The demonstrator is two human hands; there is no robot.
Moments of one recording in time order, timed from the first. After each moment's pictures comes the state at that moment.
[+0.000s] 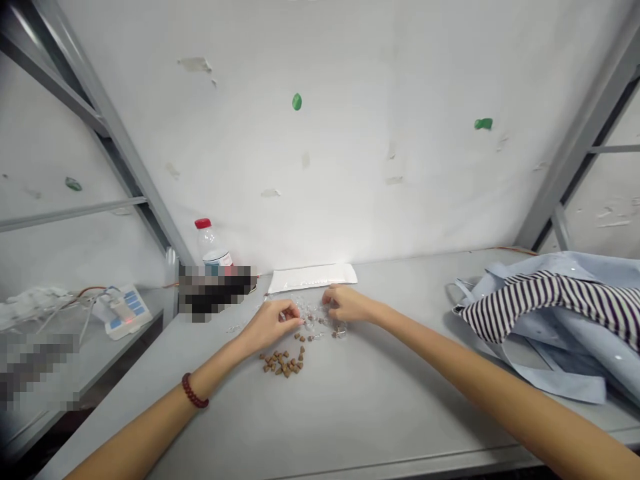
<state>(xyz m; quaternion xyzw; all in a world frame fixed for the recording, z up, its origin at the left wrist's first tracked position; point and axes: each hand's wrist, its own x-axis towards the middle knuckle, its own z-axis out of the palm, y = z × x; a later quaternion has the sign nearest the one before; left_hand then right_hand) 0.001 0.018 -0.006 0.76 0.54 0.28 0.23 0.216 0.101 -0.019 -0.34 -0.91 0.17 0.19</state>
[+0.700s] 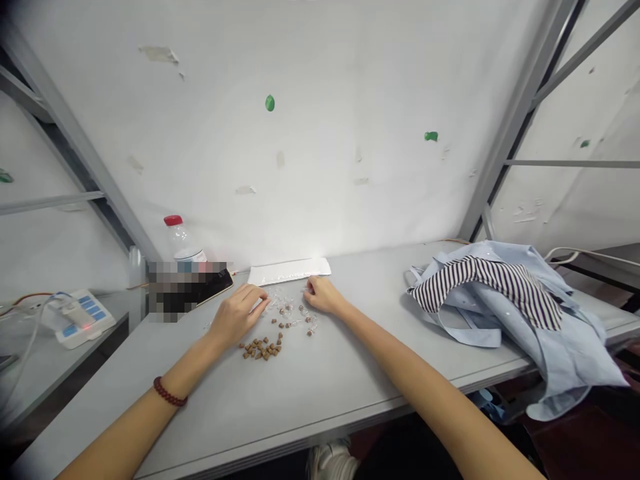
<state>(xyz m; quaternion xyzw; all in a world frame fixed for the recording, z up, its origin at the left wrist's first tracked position) -0.013 0.005 -0.004 0.84 0.44 0.30 -0.12 0.210 0.096 -0.043 -0.45 -0.83 0.13 0.29</state>
